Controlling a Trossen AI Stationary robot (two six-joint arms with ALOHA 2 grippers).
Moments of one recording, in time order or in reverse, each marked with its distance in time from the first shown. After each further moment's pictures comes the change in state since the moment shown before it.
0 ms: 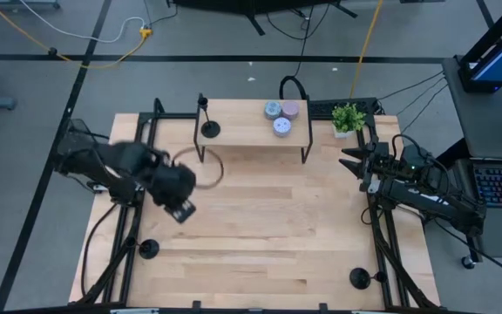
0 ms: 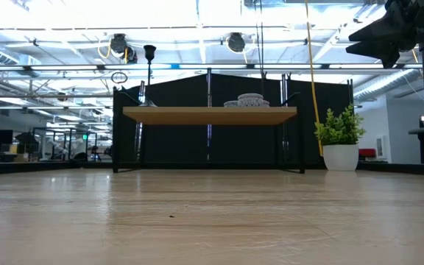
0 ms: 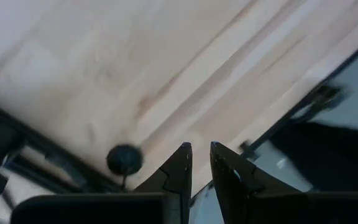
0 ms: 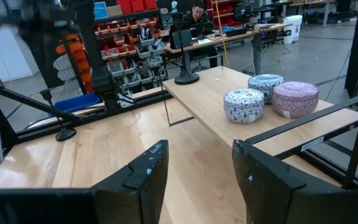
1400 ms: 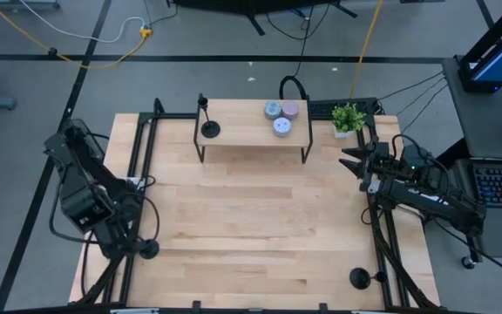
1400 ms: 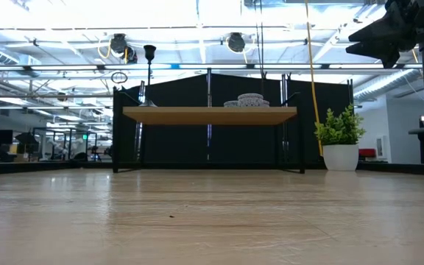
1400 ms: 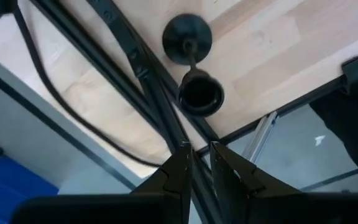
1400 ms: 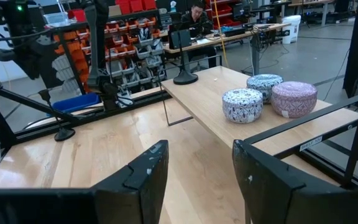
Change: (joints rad) left arm -0.672 -0.218 -0.354 0.003 0.101 -0.803; right arm 0.000 0.000 0.000 0.000 0.005 0.000
